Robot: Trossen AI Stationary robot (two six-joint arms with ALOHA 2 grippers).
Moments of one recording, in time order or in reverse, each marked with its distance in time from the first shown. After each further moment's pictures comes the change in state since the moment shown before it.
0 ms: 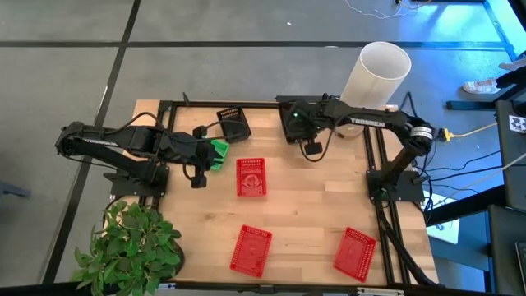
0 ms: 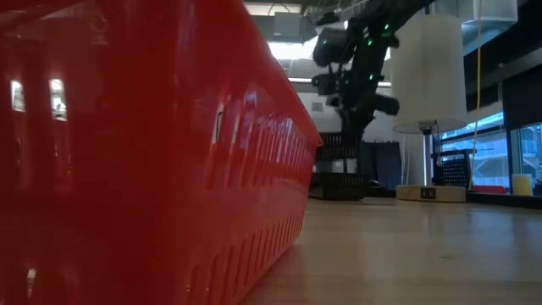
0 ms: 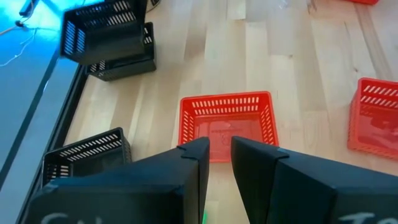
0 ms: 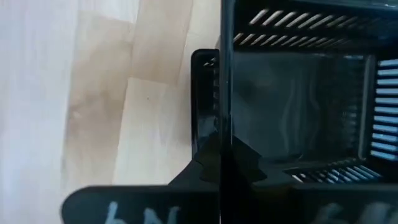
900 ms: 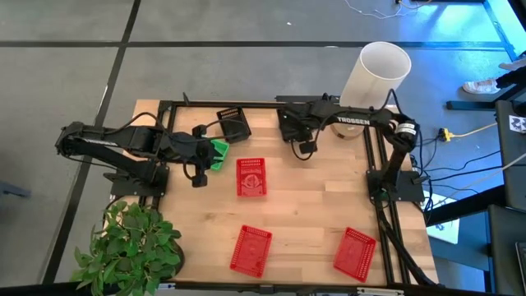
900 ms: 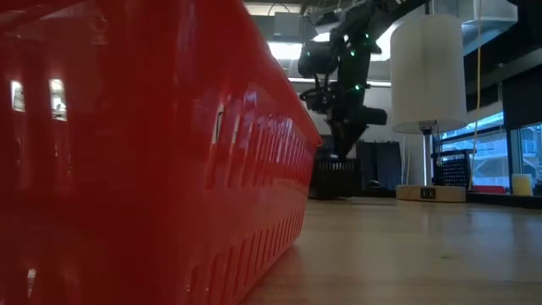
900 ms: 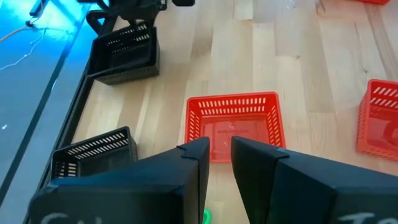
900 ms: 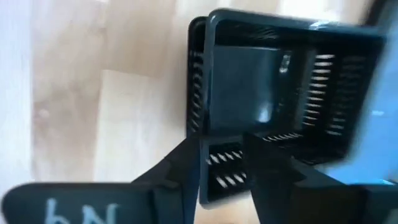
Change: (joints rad) left arm 0.000 0.000 0.000 0.000 -0.025 0.001; right arm 0.028 0.126 0.124 -0.081 0.123 0.025
